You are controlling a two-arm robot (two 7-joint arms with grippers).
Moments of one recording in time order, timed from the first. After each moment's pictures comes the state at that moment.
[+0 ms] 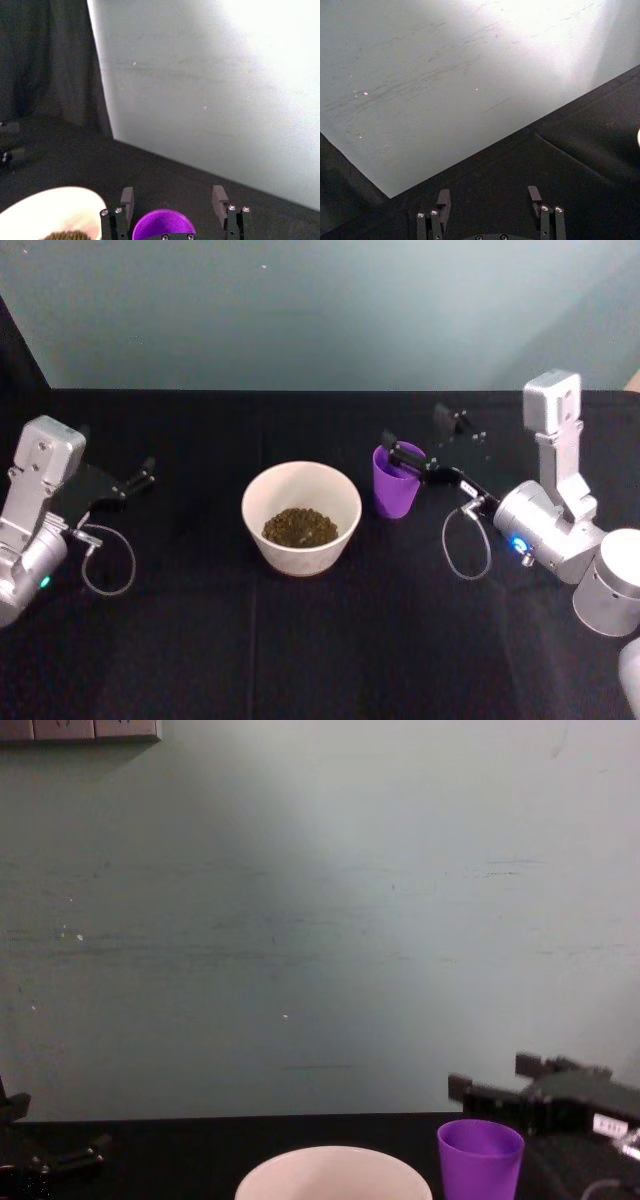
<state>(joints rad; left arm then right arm) -0.20 0.60 0.45 -1.41 -0.25 -0.12 0.03 0.24 0.16 -0.10 -1.33 0.13 -0.04 0.53</state>
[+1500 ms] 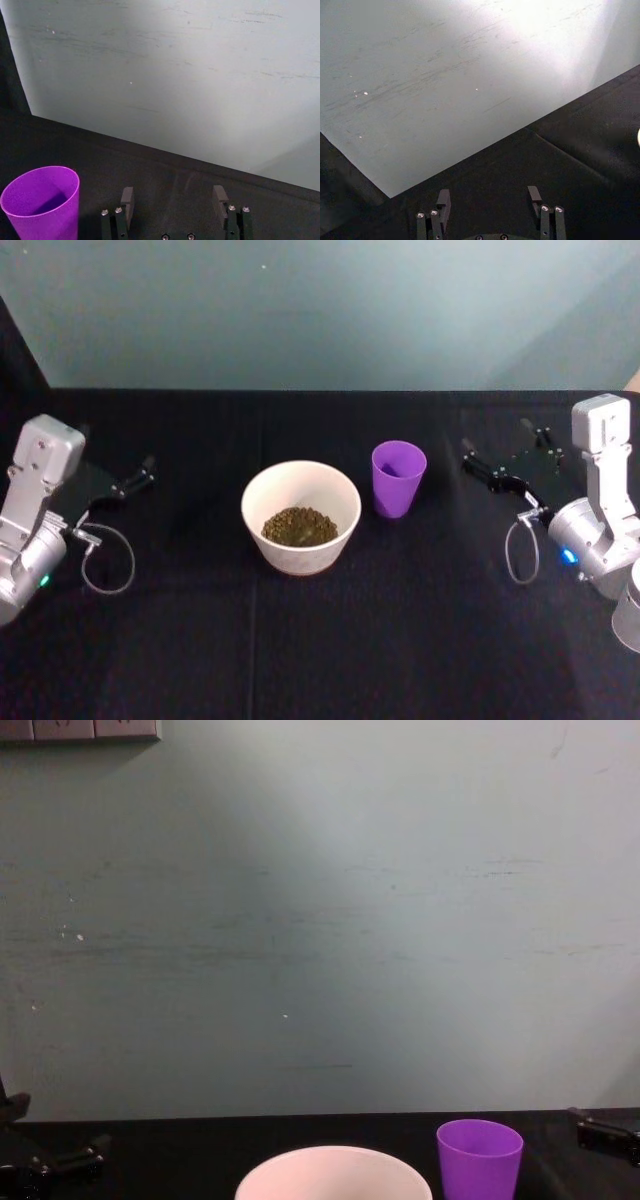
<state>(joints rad) -0.20 0.60 0.45 -1.41 -0.25 -0.12 0.03 0.24 0.25 -0.09 -1.24 0.10 -0.11 0.29</state>
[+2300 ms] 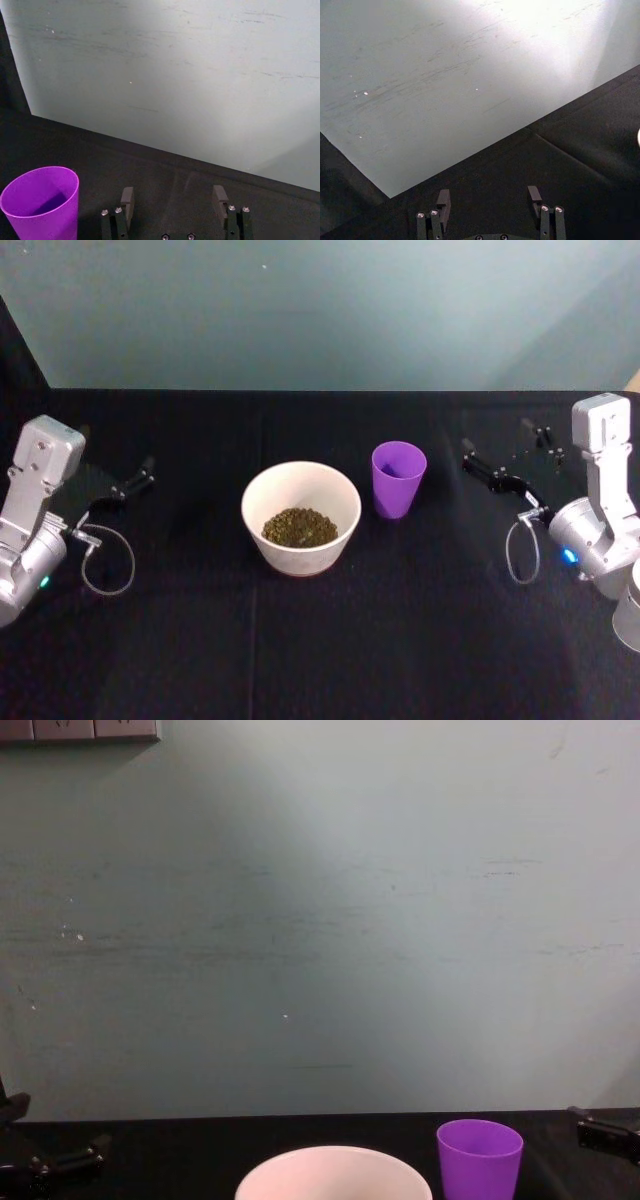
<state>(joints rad) -0.20 0.60 0.45 -1.41 -0.25 -0.12 0.03 0.24 0.25 -0.09 -1.24 0.10 -0.10 0.29</state>
